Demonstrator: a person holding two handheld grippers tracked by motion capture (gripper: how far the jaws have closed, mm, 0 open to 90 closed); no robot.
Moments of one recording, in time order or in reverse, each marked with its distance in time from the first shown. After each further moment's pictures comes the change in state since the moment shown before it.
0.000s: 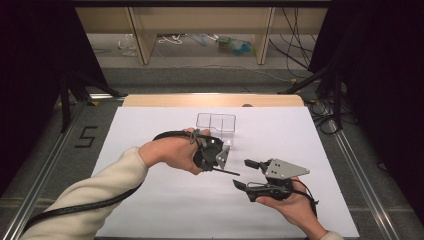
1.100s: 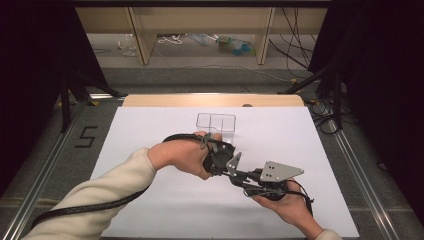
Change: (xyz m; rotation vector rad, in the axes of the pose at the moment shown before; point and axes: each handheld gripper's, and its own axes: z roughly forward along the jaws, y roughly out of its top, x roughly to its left) left arm -0.007 0.024 -0.003 -0.029 -0.001 0.060; right arm 0.007 0.002 0.007 0.002 0.099 -0.051
